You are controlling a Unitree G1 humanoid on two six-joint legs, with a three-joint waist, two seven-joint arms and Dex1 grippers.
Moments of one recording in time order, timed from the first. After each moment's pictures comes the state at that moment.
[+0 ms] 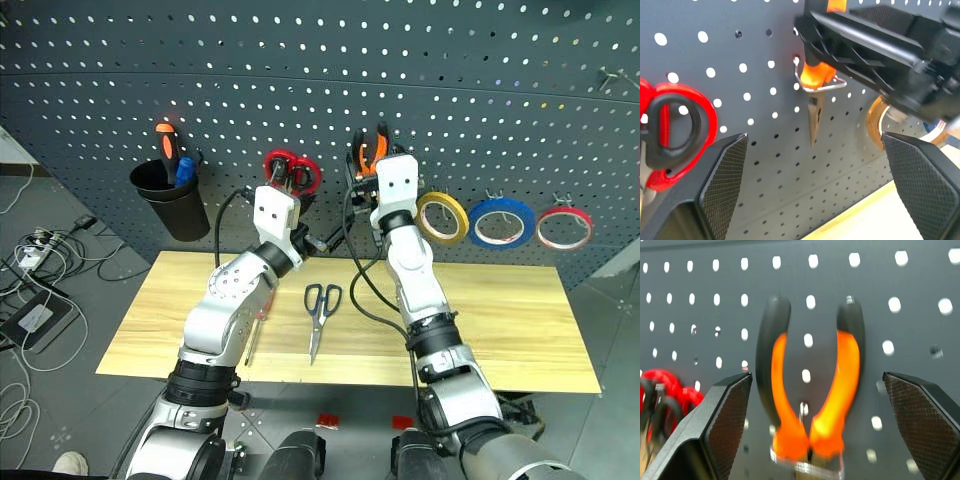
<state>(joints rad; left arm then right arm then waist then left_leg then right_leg) -0.49 0.18 -0.07 -0.06 -0.19 0.32 -0.38 -0.73 0.02 0.05 0.38 -0.02 -0.19 0.04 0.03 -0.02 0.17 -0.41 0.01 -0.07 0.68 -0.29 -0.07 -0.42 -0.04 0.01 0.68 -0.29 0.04</state>
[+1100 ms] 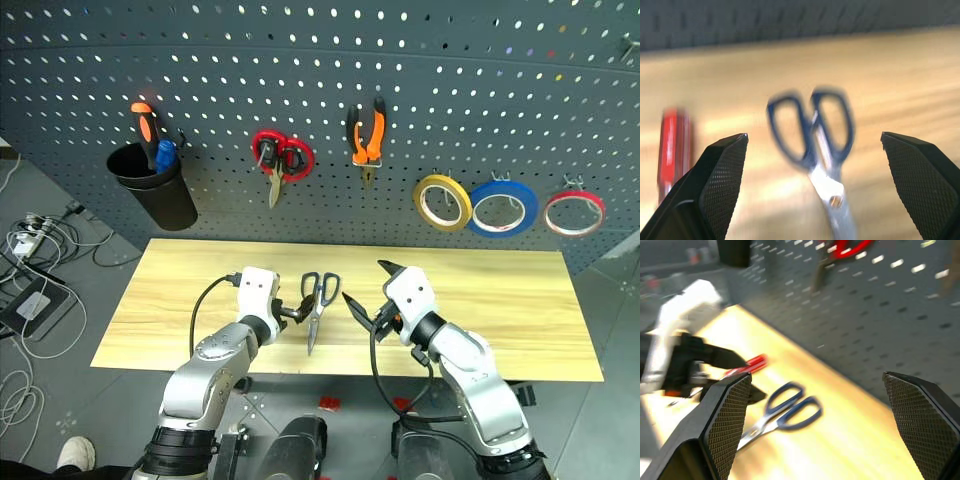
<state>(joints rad) -0.17 0.17 -0.03 -0.16 -0.15 0.71 -0.18 -0.09 -0.32 0.23 -0.46 0.14 0.32 0.52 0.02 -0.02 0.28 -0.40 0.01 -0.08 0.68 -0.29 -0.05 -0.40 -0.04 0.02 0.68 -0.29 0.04</state>
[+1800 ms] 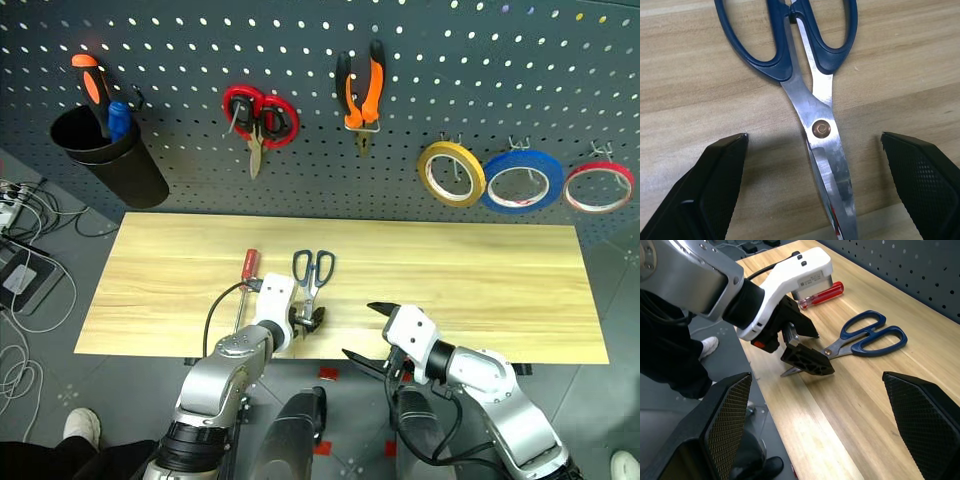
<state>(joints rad) -0.21 0.17 -0.13 -0.18 -0.07 0.83 -0.13 0.00 -0.48 0.28 -0.52 0.18 0.32 0.67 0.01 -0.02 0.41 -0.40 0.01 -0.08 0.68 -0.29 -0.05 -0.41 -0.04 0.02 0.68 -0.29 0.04</state>
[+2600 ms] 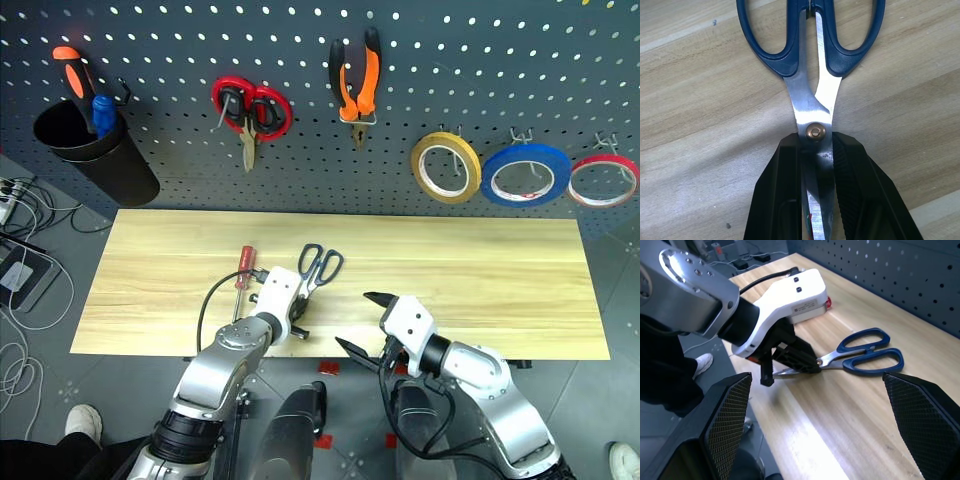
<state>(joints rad) -0.26 0.24 -0.19 -0.19 0.00 0.87 -0.16 -0.03 -0.42 0.26 -0.53 0.18 0.34 0.63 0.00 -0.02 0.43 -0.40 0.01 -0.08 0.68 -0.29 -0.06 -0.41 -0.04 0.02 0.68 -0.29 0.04</state>
